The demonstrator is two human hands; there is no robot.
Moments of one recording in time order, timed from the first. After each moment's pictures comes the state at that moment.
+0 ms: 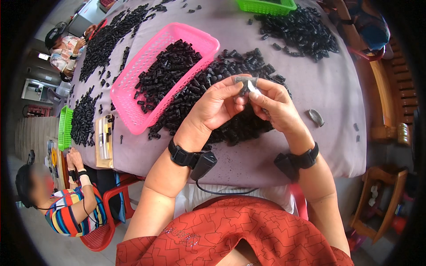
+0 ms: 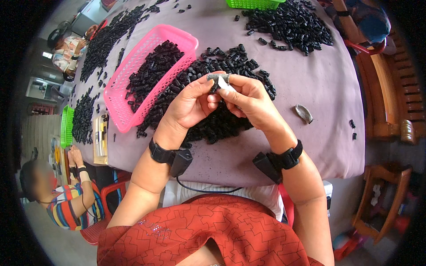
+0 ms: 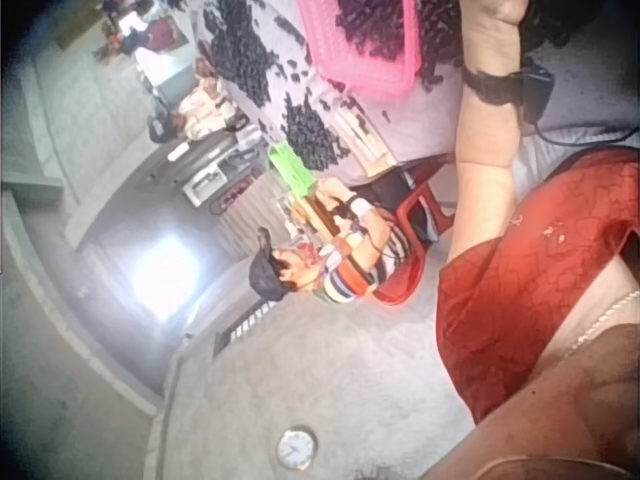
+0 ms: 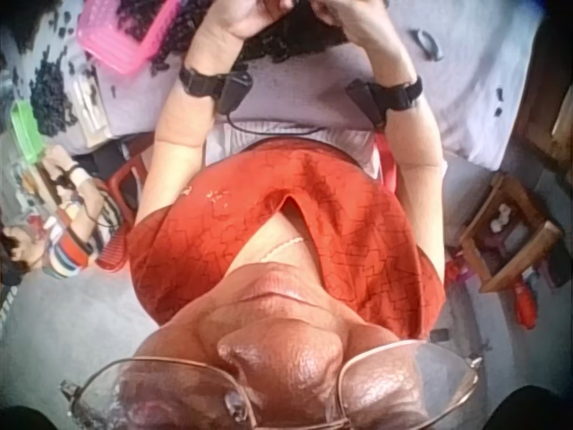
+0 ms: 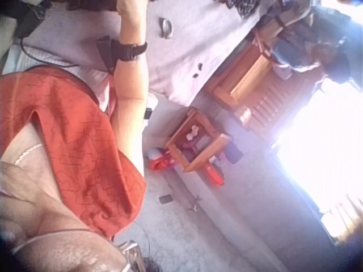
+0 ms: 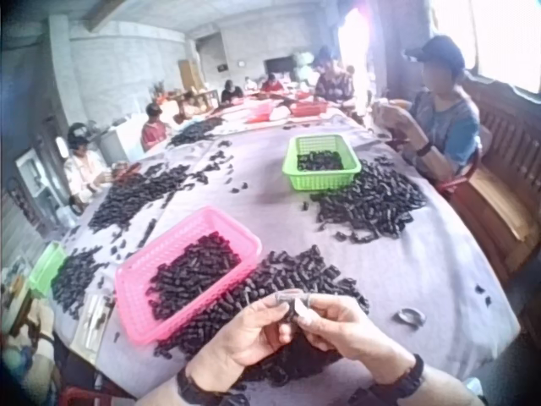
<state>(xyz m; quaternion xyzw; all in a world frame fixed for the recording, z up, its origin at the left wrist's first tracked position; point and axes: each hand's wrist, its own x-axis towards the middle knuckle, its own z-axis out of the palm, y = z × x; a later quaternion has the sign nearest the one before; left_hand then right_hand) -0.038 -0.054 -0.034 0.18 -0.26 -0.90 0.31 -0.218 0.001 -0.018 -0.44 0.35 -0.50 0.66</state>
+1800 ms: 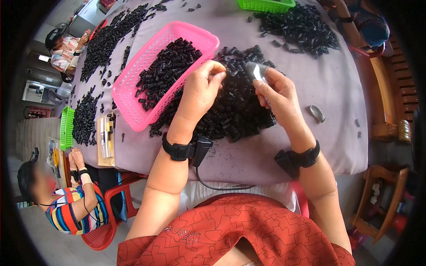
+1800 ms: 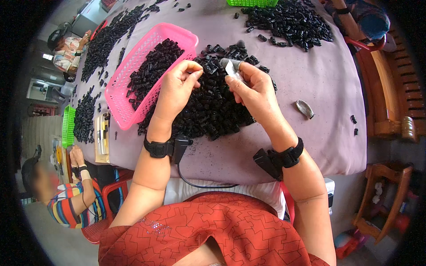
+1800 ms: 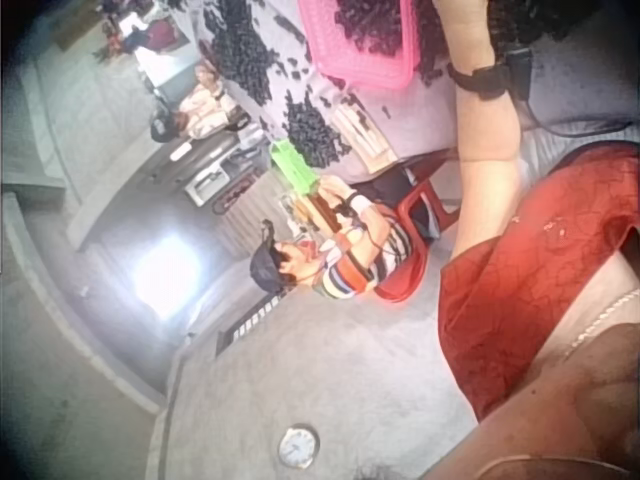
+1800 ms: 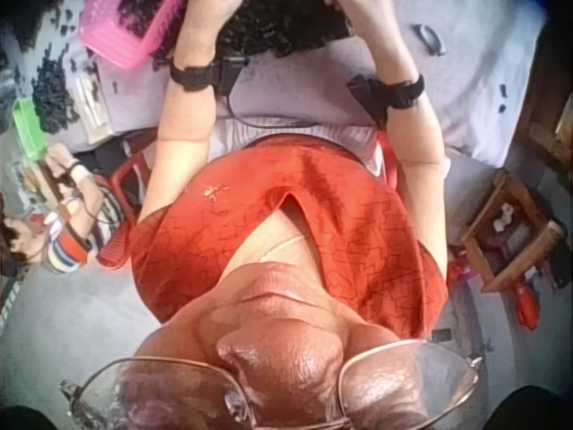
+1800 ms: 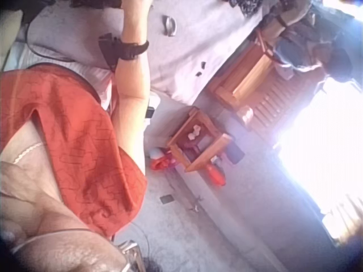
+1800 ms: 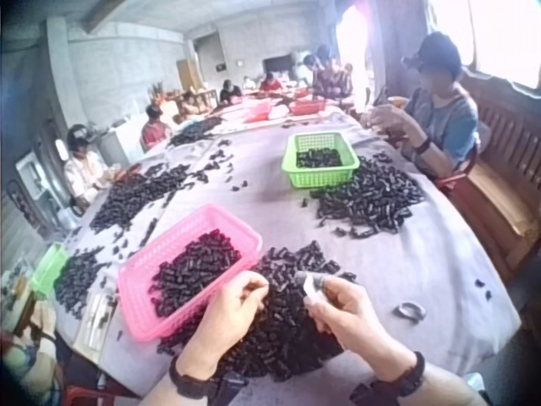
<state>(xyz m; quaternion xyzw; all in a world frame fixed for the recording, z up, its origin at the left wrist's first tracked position) -0.024 -0.061 -0.014 0.44 -0.73 -0.37 0.37 -0.218 0.004 -0.015 -0.48 0.48 -0.52 0.51</state>
